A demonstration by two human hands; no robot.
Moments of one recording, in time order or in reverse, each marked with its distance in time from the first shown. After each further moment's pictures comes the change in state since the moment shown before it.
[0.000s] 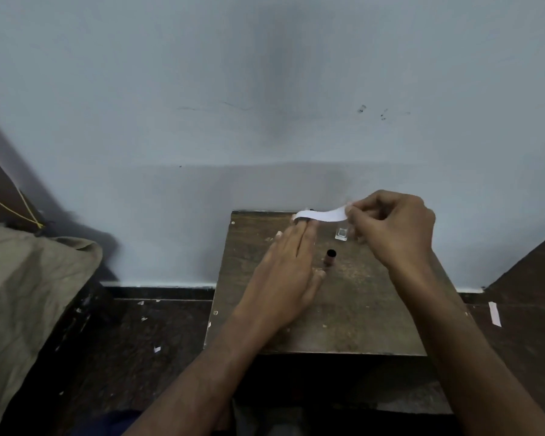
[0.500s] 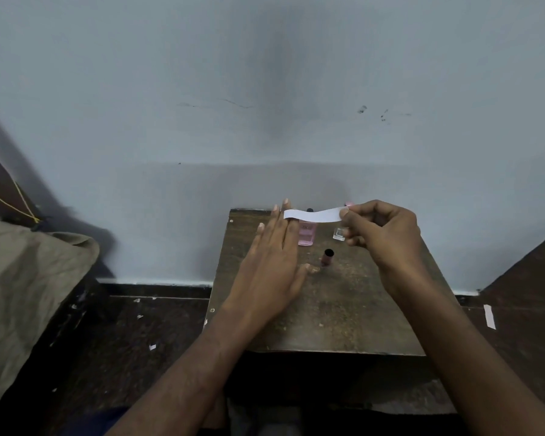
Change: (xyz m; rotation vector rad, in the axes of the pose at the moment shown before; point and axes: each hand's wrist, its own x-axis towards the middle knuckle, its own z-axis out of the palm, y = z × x) left_hand 0.000 -0.009 -0.011 0.022 0.024 -0.078; right_hand -0.003 0.021 0.005 0.417 -0.143 0.188
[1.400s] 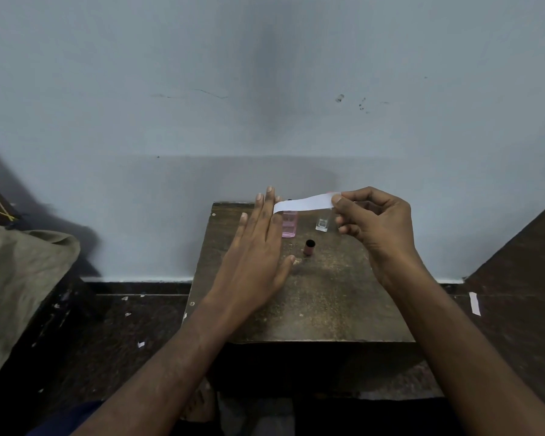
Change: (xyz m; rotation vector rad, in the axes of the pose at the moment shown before) left_hand 0.002 0.012 0.001 0.029 -0.010 -0.007; right_hand 0.002 0.003 -0.025 0.173 -0.056 -0.026
